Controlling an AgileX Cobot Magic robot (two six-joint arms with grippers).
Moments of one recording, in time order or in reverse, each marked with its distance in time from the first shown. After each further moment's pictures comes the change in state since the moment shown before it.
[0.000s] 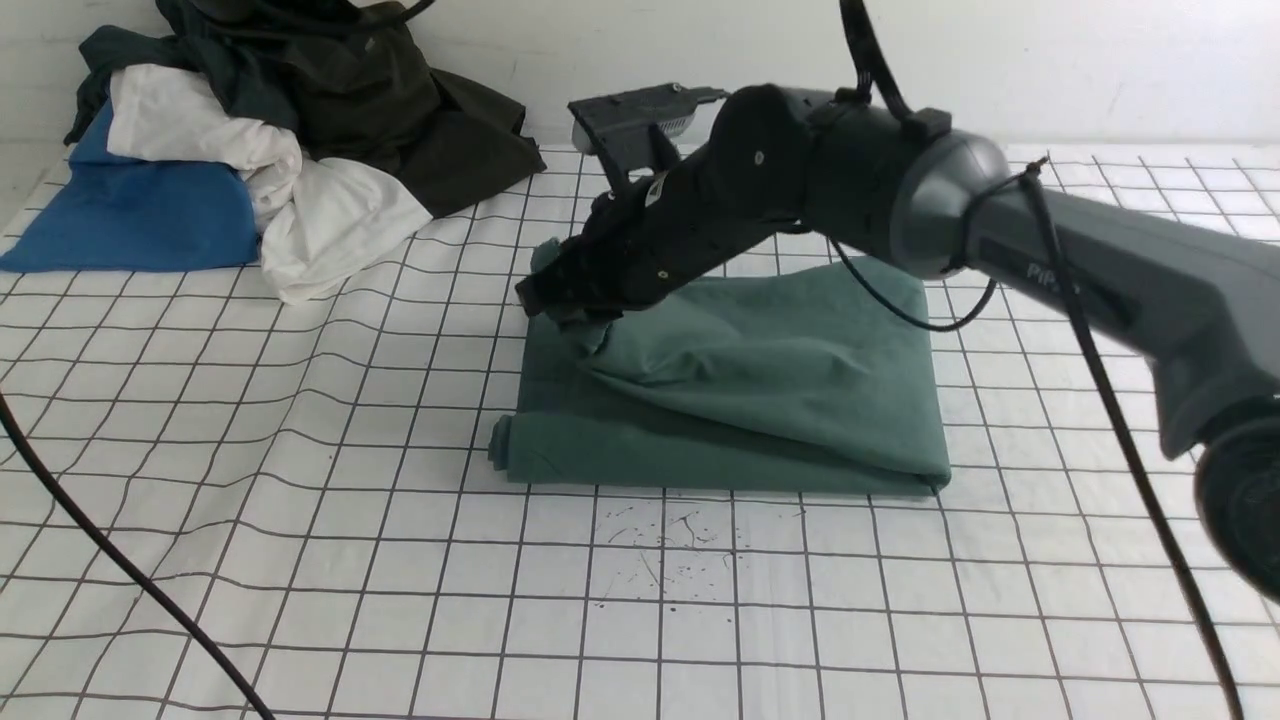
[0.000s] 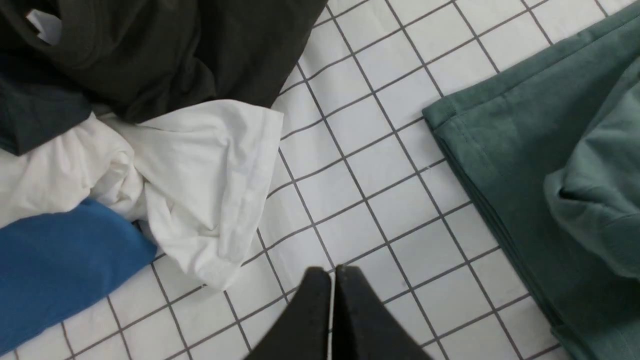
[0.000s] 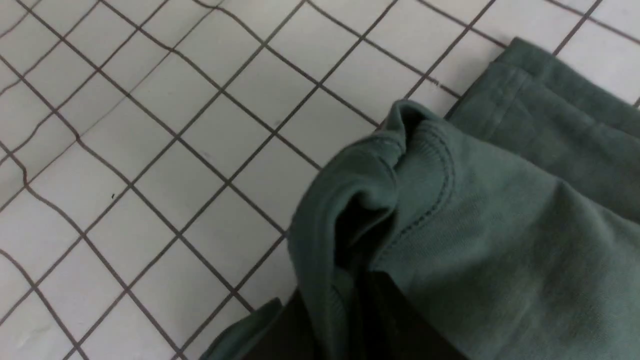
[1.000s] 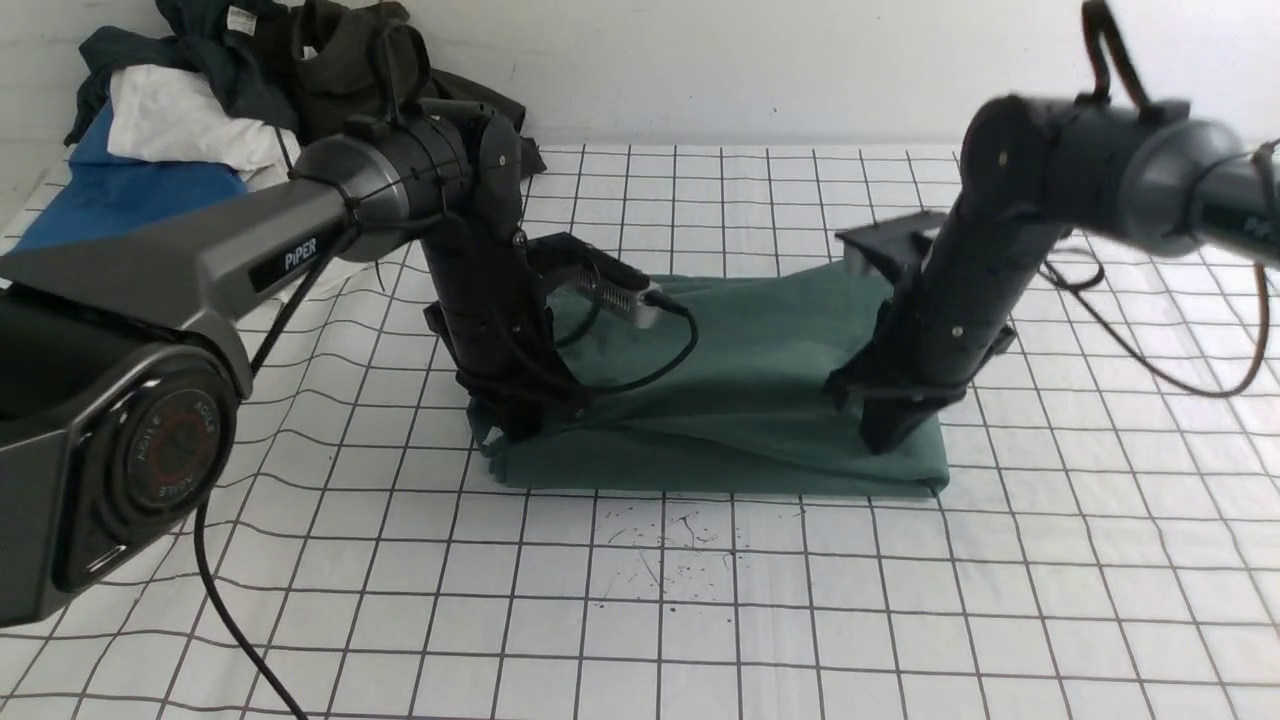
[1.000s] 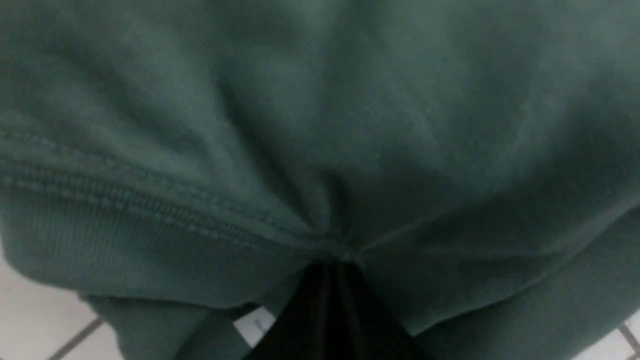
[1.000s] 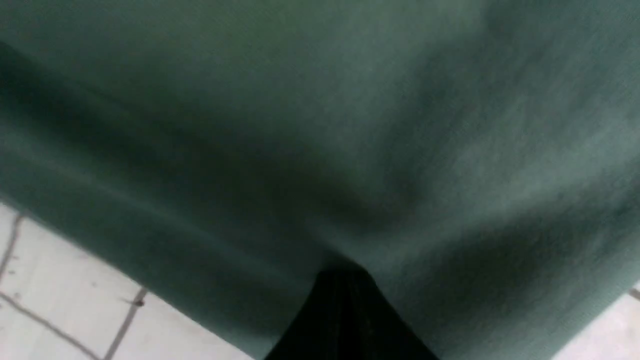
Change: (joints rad) right arm -0.307 -0.063 0.287 -0.209 0.391 -0.033; left arm -0.256 0.233 0.389 0.010 -0.045 -0.020
